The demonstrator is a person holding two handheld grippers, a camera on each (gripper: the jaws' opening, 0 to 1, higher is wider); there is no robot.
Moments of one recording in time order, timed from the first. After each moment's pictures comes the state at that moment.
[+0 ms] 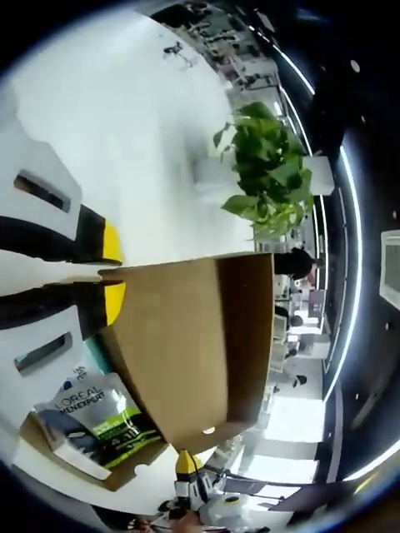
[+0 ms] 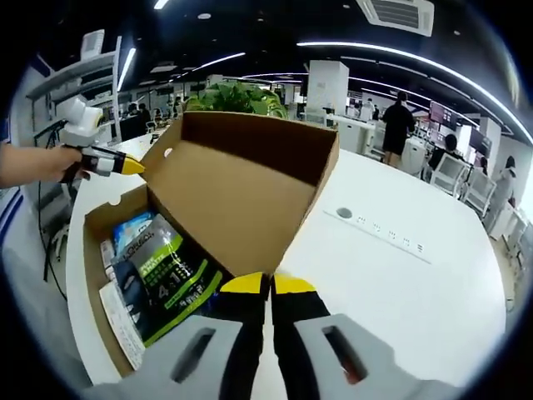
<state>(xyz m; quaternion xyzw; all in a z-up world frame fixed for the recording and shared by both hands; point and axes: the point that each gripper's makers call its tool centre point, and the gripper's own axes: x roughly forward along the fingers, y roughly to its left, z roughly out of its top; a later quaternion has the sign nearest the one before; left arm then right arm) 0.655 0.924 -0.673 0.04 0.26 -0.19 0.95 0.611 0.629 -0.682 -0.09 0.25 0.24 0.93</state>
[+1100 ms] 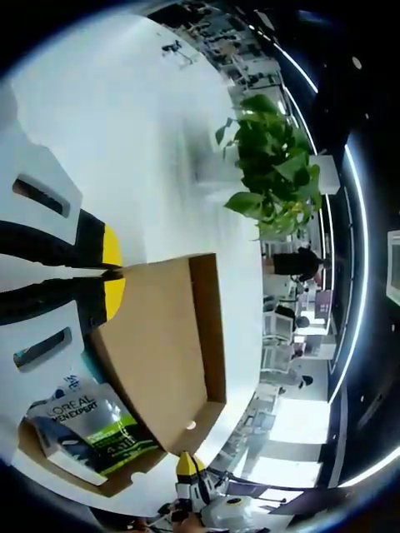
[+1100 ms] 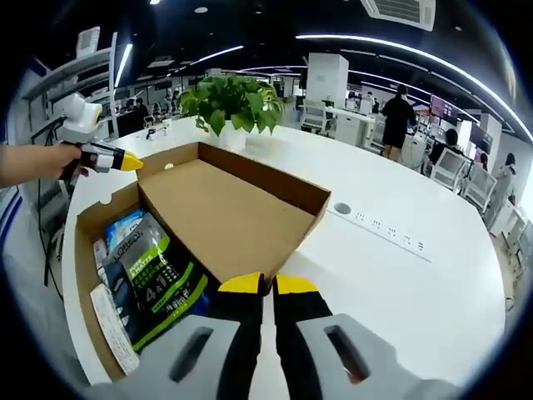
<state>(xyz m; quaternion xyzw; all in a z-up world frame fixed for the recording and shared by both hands) 0.672 0.919 -0.679 0.05 0.27 -0.19 0.94 0.626 0.624 -0.690 -0.09 0.27 0.23 0.93</state>
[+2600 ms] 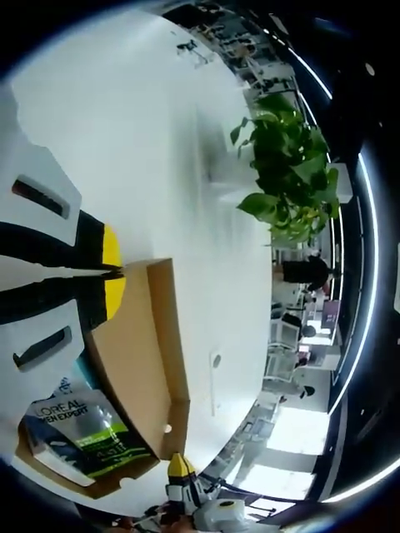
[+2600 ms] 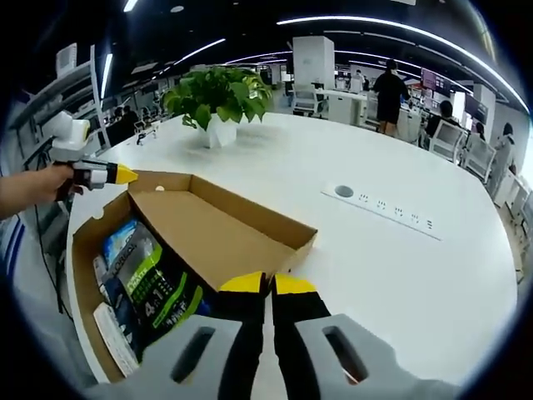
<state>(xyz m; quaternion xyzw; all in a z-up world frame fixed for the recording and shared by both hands) 0.683 0.916 -0.693 0.03 0.30 -0.17 0.94 0.637 0.627 -0.702 -0.05 0.31 0.22 0.92</state>
